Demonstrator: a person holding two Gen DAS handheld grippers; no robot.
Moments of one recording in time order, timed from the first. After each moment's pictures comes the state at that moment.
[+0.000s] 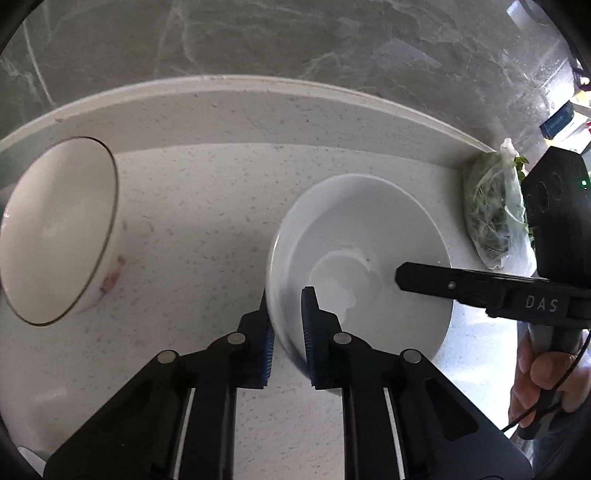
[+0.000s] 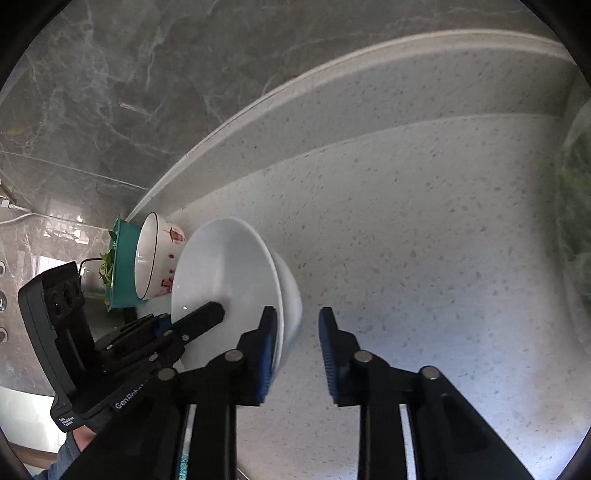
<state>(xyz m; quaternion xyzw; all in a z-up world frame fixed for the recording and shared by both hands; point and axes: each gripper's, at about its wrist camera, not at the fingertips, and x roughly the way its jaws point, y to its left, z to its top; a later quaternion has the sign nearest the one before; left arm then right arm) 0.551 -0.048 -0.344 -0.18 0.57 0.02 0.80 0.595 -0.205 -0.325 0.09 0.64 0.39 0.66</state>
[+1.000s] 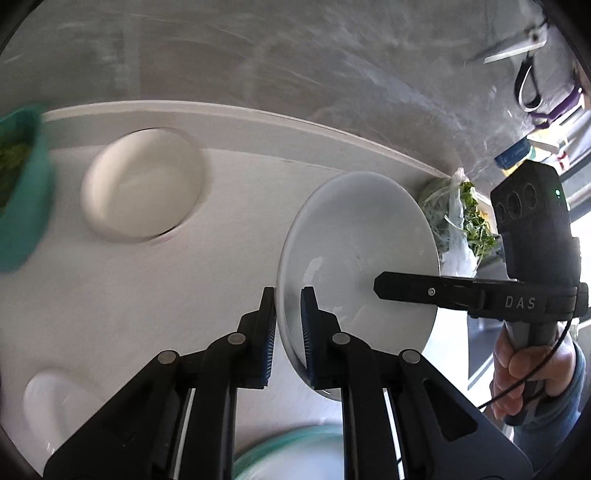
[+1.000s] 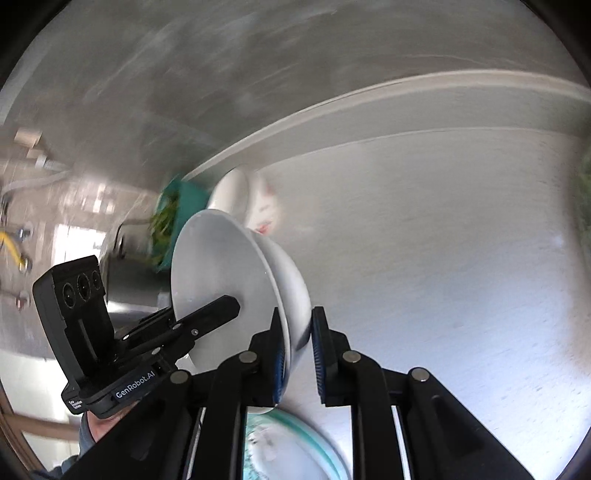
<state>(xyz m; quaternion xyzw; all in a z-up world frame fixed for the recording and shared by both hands) 0.449 -0.020 -0.261 -0.24 0.53 0.01 0.81 0.535 -0.179 -0.253 0.07 0.64 0.46 0.61</state>
